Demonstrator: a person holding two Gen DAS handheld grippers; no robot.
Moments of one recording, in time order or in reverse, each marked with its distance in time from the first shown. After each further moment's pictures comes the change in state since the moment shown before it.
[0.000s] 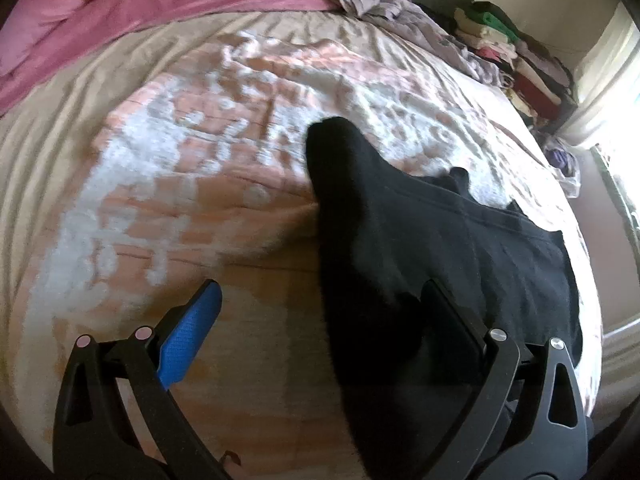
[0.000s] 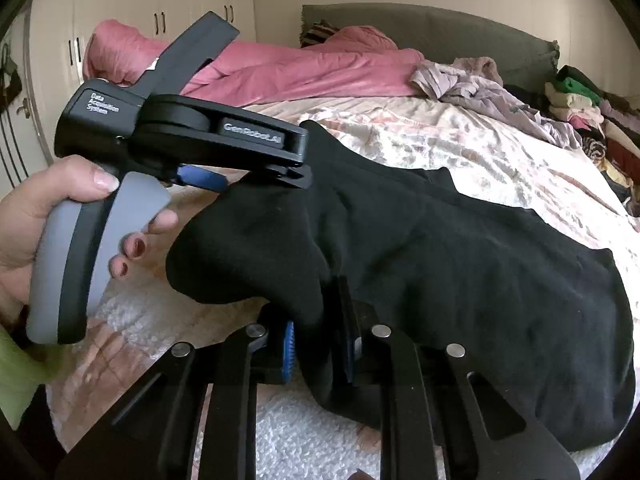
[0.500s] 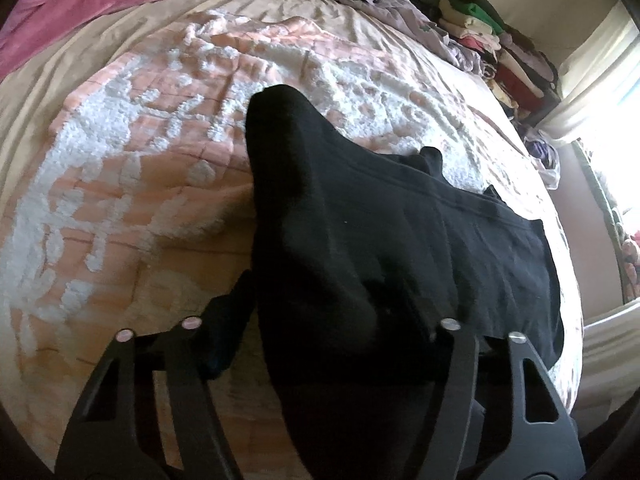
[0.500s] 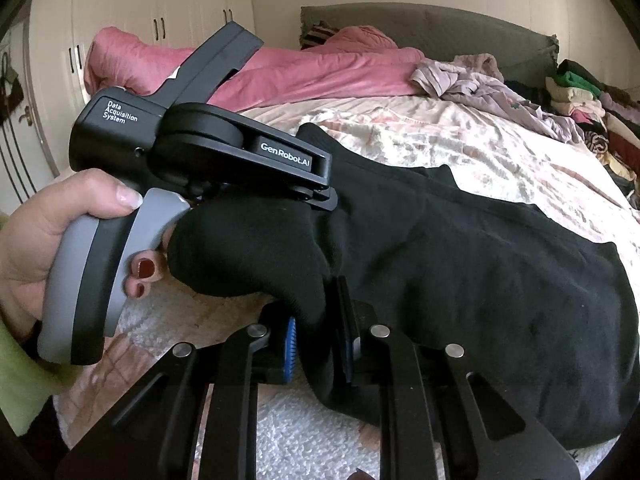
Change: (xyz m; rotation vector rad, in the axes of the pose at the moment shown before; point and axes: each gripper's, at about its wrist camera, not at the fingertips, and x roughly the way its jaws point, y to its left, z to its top) left arm 0.014 -0.015 -0.006 -0.007 0.052 -0.090; right arm 0.000 -0.003 -0.001 0.018 -0.004 0.022
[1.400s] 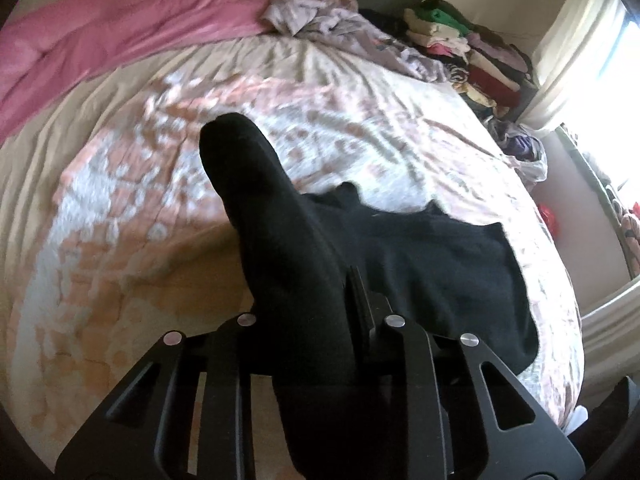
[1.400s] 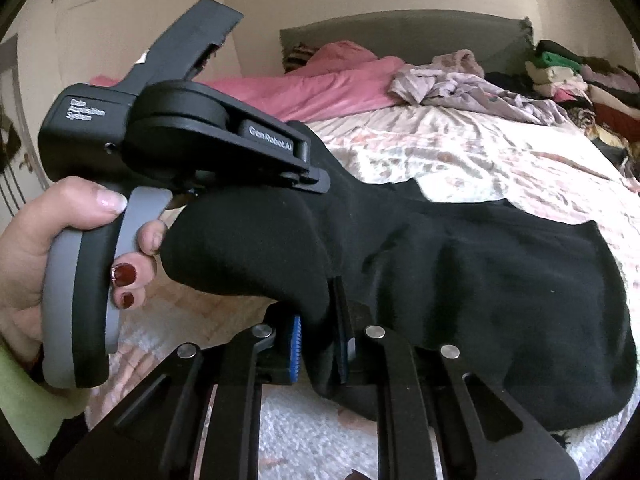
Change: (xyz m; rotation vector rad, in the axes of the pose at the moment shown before) left arm -0.043 -0.080 0.008 0.127 -0.104 0.025; right arm -0.050 -0.034 0.002 0.146 -0.090 0.032
